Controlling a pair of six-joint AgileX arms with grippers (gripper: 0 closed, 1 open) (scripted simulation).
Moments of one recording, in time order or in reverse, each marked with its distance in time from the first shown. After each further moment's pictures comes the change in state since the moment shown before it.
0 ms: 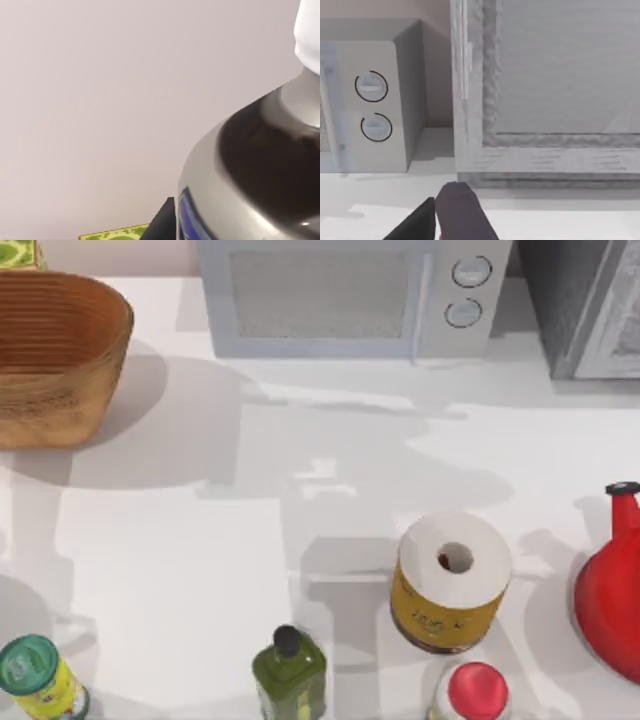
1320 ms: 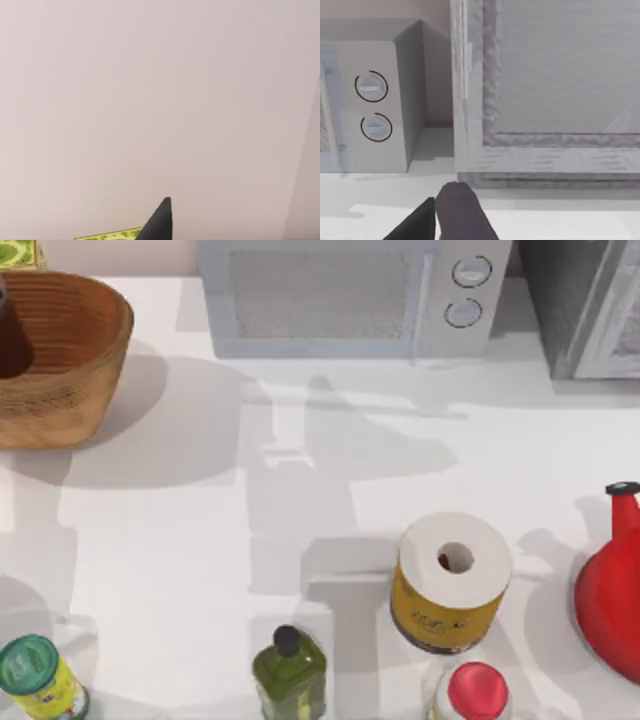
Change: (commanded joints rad) left arm -0.005 0.130 0.010 0.125 -0.007 -0.003; right arm 0.000 0.000 0.000 0.000 0.000 0.000
